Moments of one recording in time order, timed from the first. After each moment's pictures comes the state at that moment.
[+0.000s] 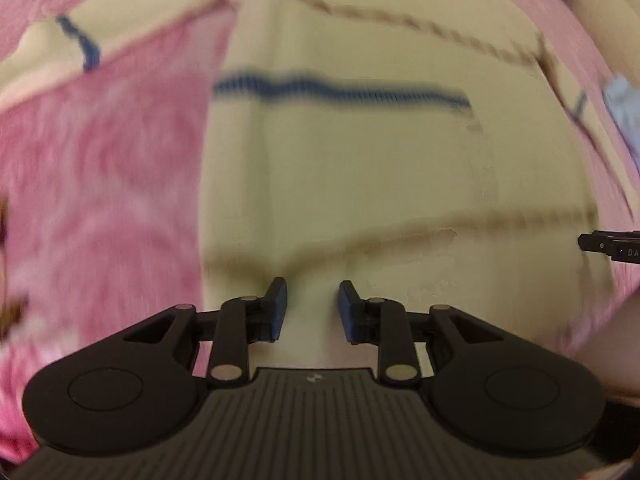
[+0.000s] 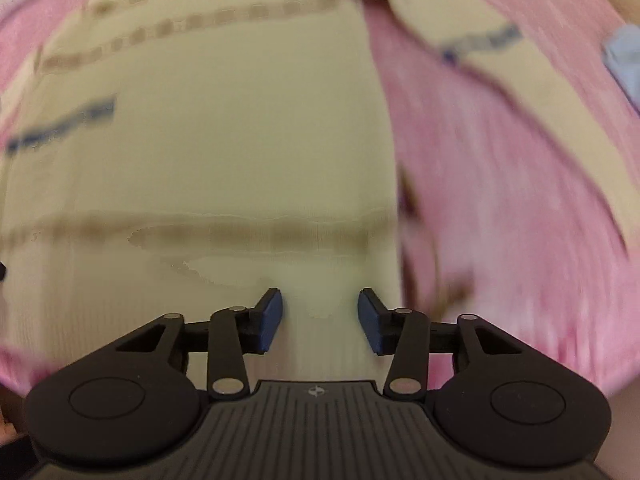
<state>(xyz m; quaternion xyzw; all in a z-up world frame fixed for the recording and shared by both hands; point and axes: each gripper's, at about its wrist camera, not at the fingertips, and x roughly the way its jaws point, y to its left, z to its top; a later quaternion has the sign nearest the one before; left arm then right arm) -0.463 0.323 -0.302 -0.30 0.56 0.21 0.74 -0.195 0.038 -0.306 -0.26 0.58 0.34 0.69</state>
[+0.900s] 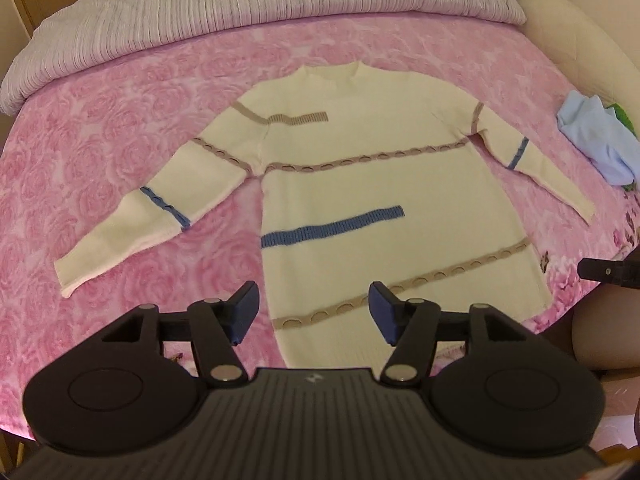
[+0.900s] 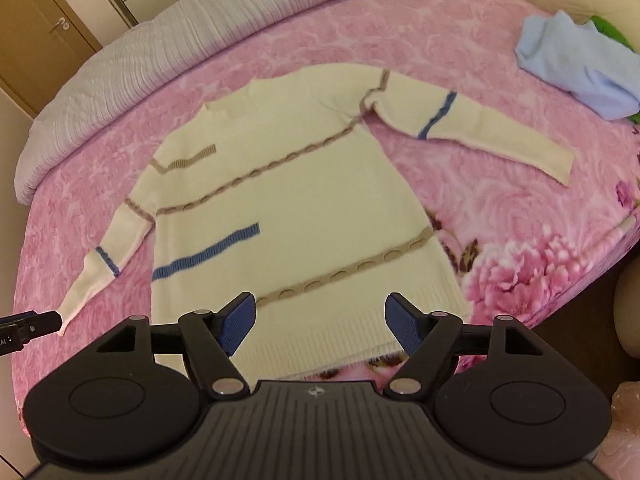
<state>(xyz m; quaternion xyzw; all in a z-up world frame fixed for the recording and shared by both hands) -0.456 0.309 -0.080 -0.17 0.50 0.26 0.81 -0.260 0.035 -0.116 -0.05 0.55 0.32 0.77</state>
